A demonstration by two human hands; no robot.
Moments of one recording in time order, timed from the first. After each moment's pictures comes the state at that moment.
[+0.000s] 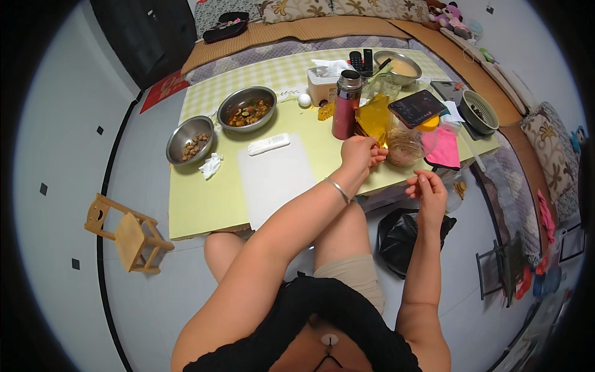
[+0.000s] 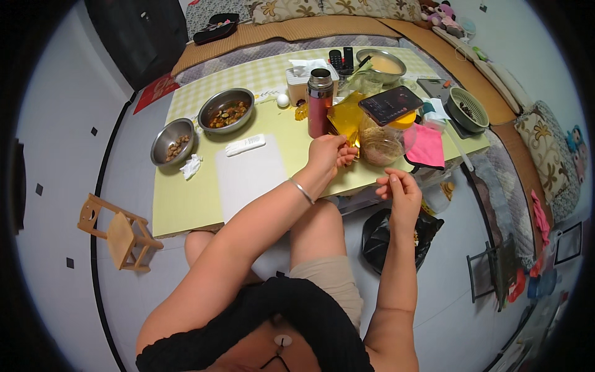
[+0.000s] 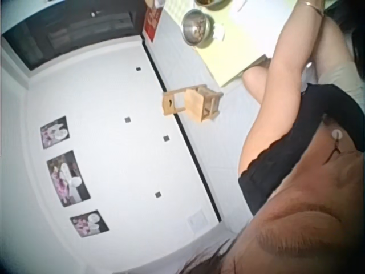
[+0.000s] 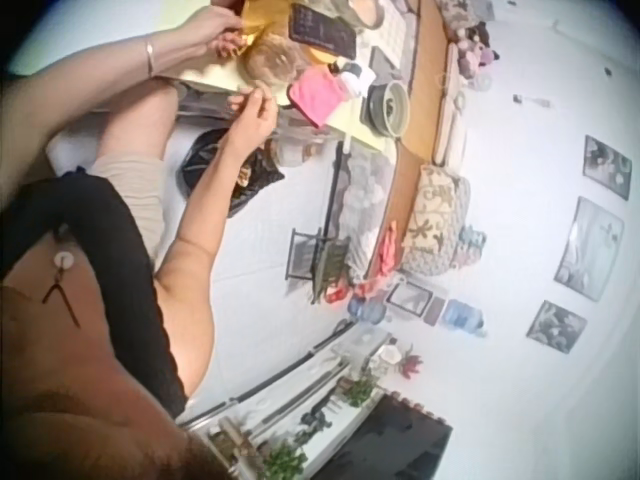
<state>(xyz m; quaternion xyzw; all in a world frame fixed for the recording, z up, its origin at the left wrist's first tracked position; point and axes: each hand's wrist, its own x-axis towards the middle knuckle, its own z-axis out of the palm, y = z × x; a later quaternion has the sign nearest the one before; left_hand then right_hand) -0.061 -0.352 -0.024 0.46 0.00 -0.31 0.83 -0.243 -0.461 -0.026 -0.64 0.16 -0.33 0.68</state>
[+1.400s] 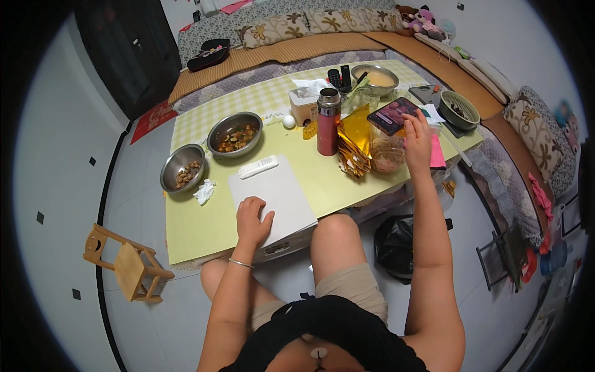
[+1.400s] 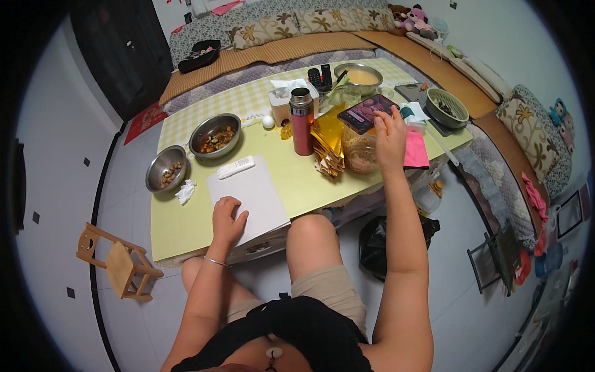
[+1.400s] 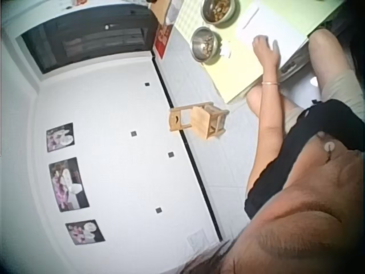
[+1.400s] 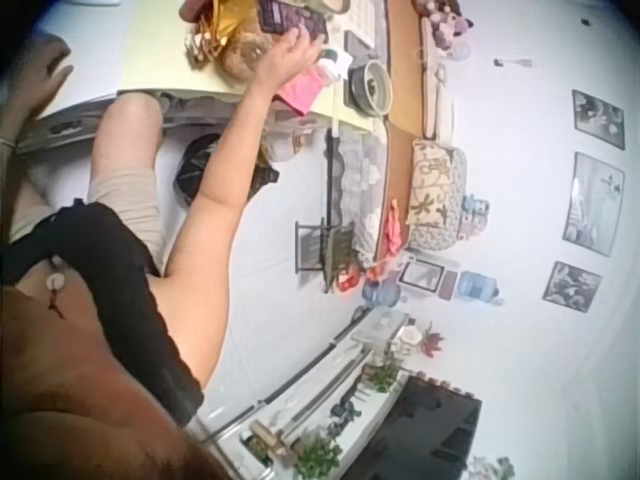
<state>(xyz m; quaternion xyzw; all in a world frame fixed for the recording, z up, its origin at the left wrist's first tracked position) -0.057 -0.087 -0.101 0.87 -0.31 0.17 0.35 -0.138 -0.530 0.012 -0.80 0.13 -0.51 0.29</state>
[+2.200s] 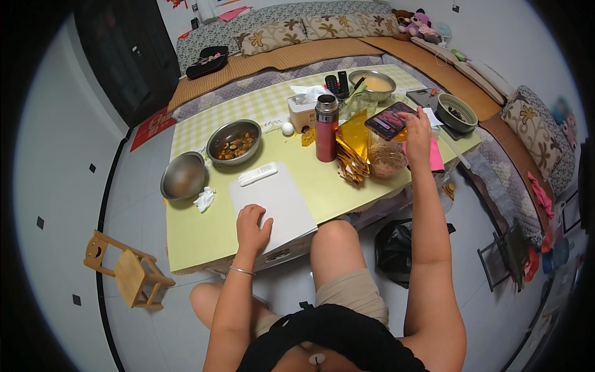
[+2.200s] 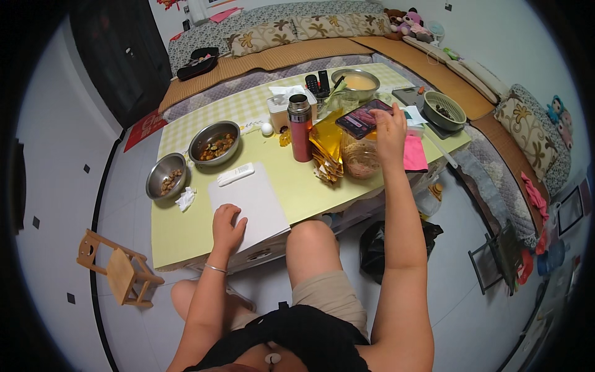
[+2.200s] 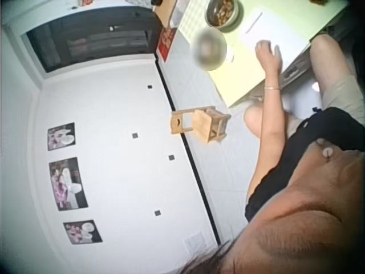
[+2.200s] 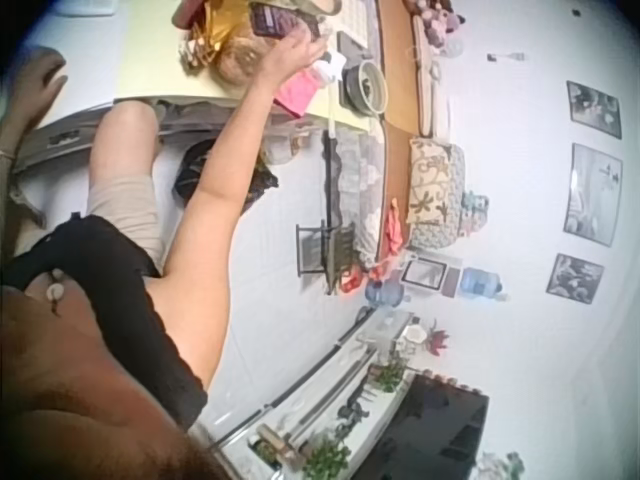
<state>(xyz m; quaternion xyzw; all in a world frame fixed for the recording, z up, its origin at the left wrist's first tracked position) -0.059 -0.086 -0.104 0.87 -0.30 0.17 0.36 -0.119 -0.555 0.016 -0.80 0.12 -0.51 0.29</state>
